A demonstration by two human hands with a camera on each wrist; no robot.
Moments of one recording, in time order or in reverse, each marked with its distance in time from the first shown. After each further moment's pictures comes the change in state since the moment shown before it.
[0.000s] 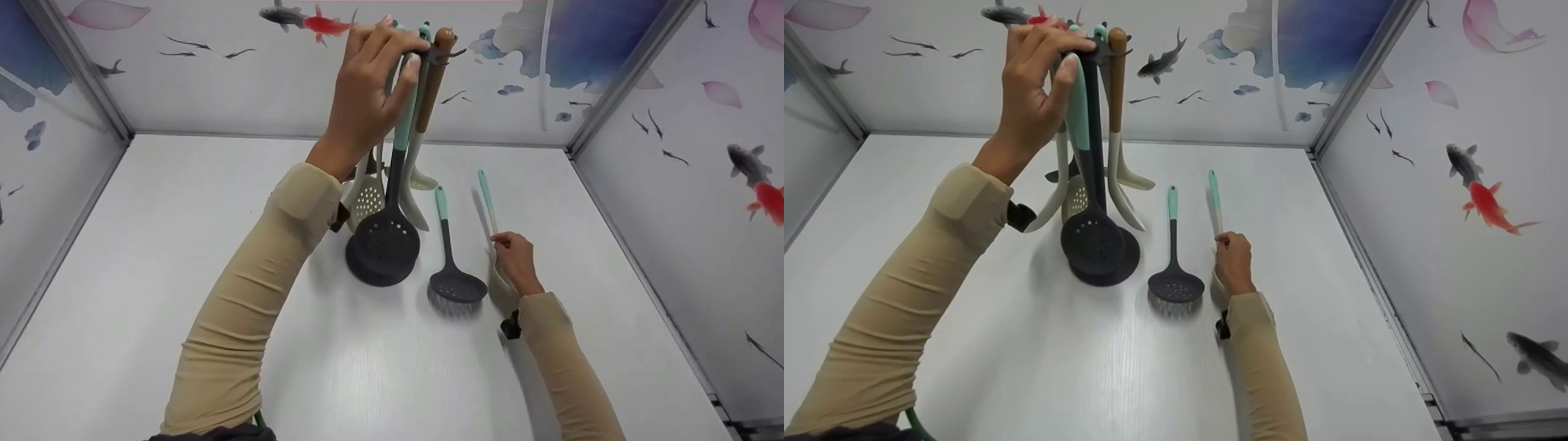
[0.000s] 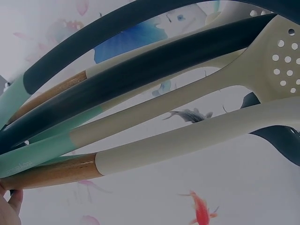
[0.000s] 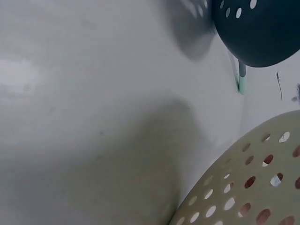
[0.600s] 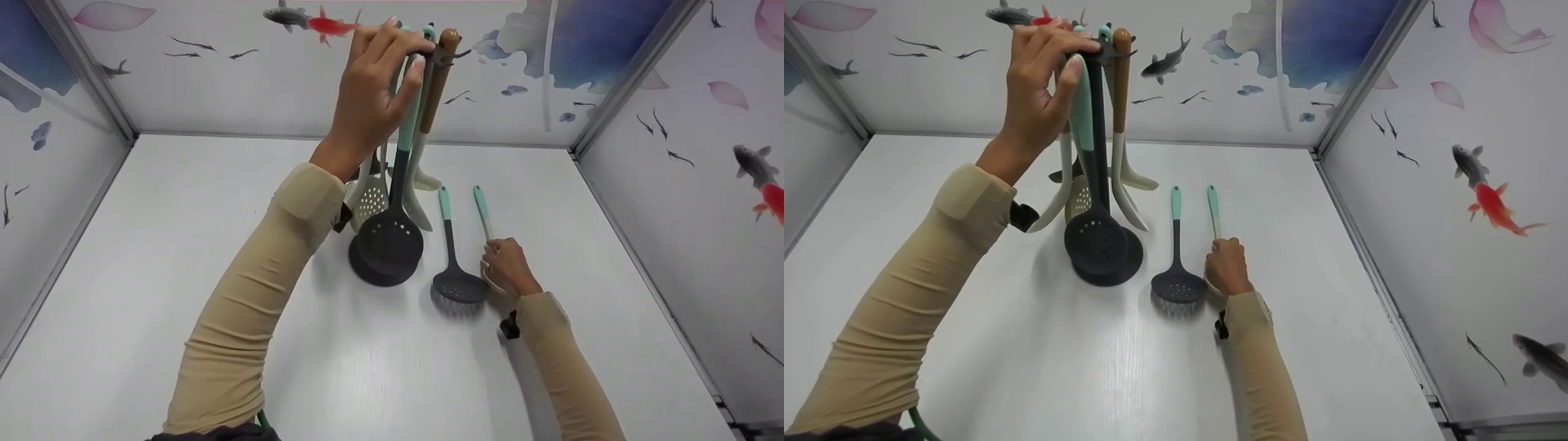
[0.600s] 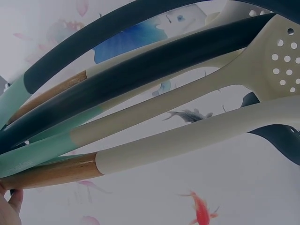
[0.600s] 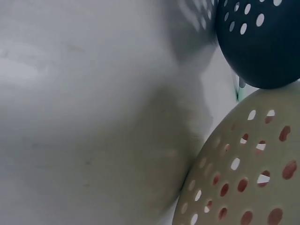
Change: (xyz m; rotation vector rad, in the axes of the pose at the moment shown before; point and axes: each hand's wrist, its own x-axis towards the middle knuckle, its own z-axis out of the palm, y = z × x) left_hand 0.002 -0.001 -0.001 -0.004 0.005 0.017; right_hand 0.000 -0.010 0.004 -0.097 -0.311 0.102
